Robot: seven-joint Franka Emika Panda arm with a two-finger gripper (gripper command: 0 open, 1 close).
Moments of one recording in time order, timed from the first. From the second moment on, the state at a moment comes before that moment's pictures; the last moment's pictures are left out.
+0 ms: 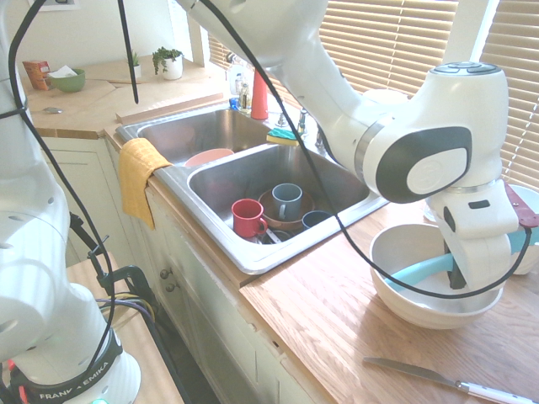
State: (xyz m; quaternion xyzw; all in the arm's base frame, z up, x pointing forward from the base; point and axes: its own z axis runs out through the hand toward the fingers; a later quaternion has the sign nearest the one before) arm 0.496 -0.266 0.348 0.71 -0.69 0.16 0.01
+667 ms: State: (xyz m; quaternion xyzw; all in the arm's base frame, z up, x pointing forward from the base) arm 0.479 -0.274 0.413 0.71 -0.68 0.18 -0.01
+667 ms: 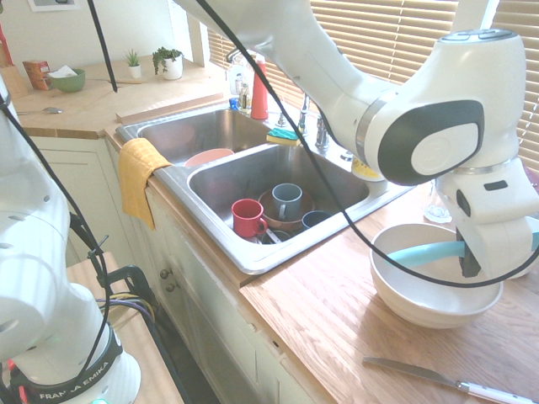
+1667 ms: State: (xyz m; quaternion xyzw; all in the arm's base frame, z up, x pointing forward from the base) arm 0.501 0.034 0.461 0.91 -0.41 0.11 -0.03
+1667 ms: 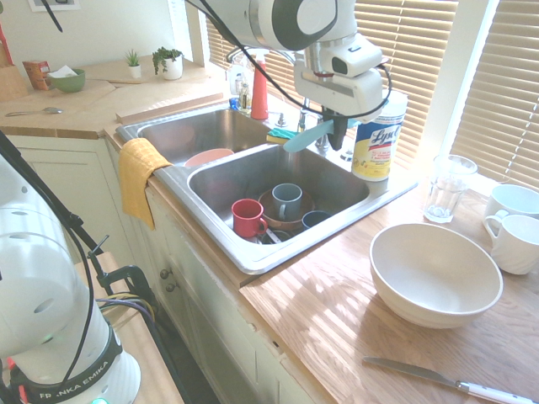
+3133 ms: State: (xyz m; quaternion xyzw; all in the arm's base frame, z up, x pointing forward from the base) arm 0.506 0.128 0.188 0.94 -0.35 0.01 0.00
